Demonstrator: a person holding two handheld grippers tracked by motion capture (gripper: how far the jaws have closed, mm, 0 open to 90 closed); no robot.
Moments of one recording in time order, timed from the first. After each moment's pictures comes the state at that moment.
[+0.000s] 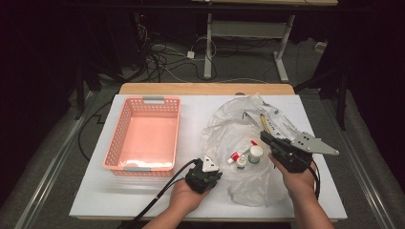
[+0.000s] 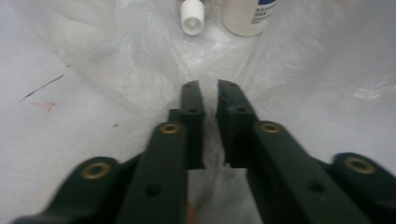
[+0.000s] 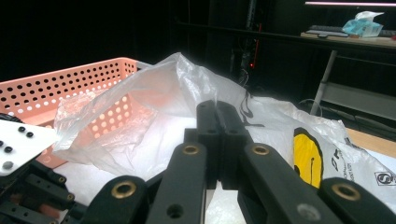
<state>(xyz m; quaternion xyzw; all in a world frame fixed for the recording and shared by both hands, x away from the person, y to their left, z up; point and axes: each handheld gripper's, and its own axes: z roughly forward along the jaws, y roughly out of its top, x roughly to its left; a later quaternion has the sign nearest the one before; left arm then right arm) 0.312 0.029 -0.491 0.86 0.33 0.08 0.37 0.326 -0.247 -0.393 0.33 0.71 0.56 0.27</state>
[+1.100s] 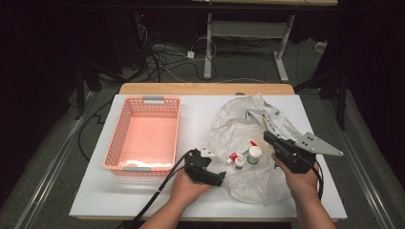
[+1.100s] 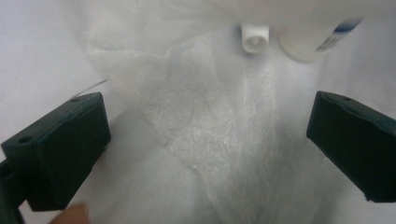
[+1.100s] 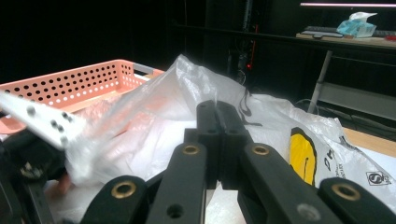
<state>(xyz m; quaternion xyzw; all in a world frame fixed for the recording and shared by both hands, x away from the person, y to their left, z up) 0.342 0.024 -0.493 0.86 0.39 0.09 0.32 0.324 -0.254 -0.392 0.33 0.71 0.56 0.27</state>
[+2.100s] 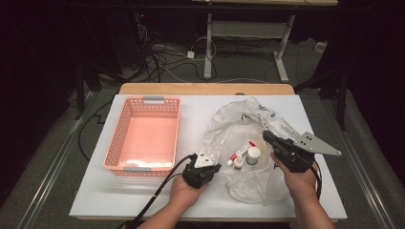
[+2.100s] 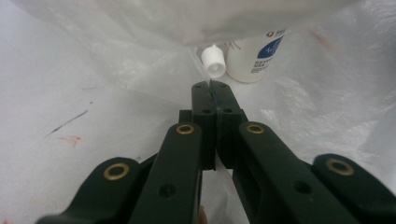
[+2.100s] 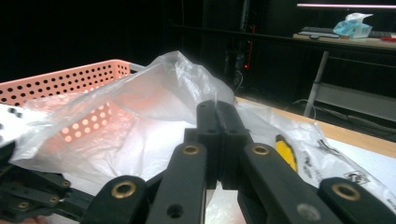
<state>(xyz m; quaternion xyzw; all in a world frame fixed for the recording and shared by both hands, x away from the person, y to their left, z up) 0.323 0.042 -0.490 0.84 0.32 0.09 0.44 0.327 -0.253 -0.395 0.33 0.71 0.56 0.28</state>
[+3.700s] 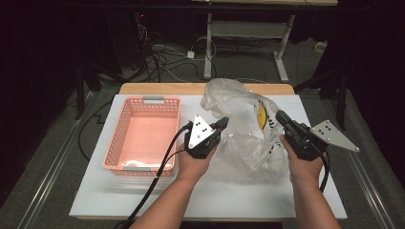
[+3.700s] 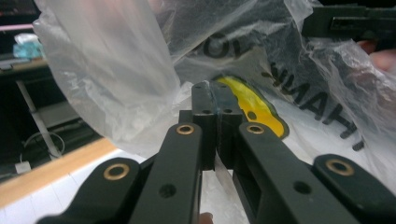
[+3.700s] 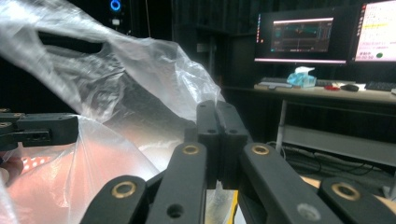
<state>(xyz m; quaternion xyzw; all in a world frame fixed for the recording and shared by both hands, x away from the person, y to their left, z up) 0.344 0.034 -0.375 0.71 0.28 0.26 0.59 0.337 -0.261 -0.360 0.35 0.62 0.61 0.35</state>
